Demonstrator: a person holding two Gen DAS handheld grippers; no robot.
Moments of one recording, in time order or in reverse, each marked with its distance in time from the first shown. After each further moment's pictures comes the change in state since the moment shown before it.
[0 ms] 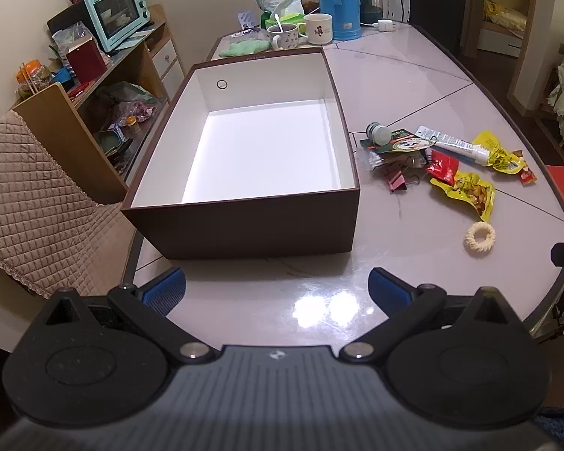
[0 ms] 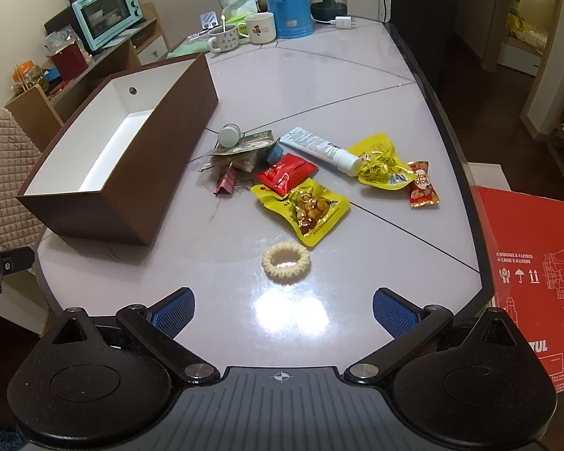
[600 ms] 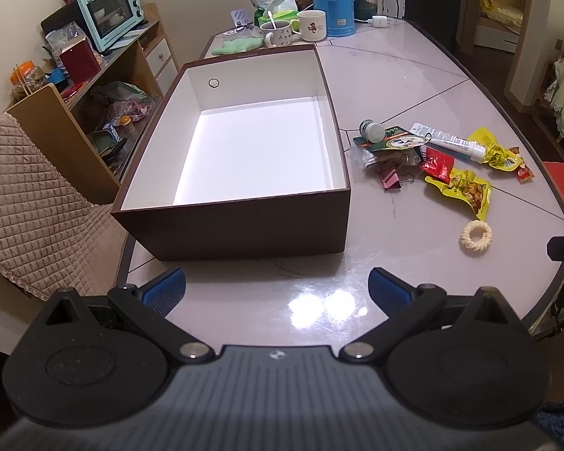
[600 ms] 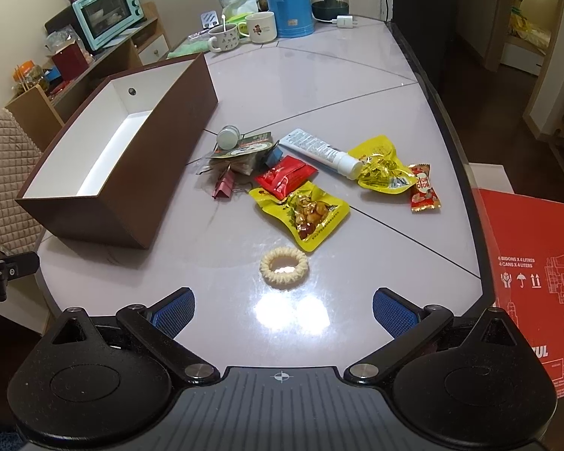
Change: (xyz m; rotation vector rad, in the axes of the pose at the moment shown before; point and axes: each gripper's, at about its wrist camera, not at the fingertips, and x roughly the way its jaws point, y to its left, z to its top) left arm 0.005 -0.007 0.006 0.012 0.012 -0.012; right arm 0.004 -0.001 0.005 0.008 -0.005 -0.011
